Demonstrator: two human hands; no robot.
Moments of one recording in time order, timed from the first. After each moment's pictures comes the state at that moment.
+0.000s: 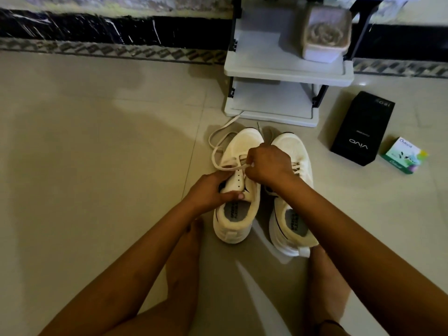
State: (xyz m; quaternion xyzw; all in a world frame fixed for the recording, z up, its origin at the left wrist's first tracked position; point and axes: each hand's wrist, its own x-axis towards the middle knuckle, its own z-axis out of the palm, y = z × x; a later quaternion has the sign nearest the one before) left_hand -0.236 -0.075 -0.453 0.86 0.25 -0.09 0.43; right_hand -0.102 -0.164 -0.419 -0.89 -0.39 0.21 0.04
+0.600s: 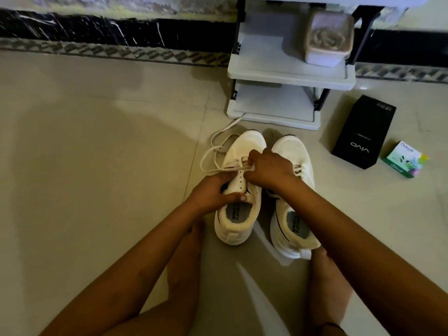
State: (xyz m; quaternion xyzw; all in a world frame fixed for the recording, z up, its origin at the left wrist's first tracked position) left_hand -0.234 -0.077 -0.450 0.86 0.25 -0.09 0.44; right_hand -0.104 -0.166 -0.419 -0.88 -0.39 0.26 0.01
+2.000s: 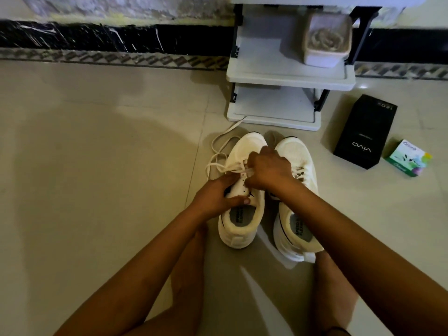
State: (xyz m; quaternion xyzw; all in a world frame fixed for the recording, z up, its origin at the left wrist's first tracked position) left_hand -0.232 -0.076 -0.456 0.87 0.23 -0.09 0.42; right_hand -0.106 -0.157 -0.412 -0.89 -0.38 0.26 -0.01
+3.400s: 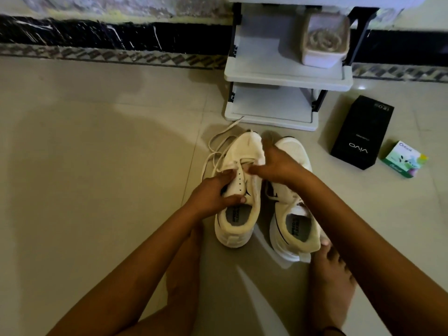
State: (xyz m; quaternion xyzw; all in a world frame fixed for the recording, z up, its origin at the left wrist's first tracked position) left_hand -0.232 -0.074 -0.451 0.88 0.25 -0.12 0.38; right_hand -0.087 -0.174 -0.401 -0.85 -0.31 0.37 0.21
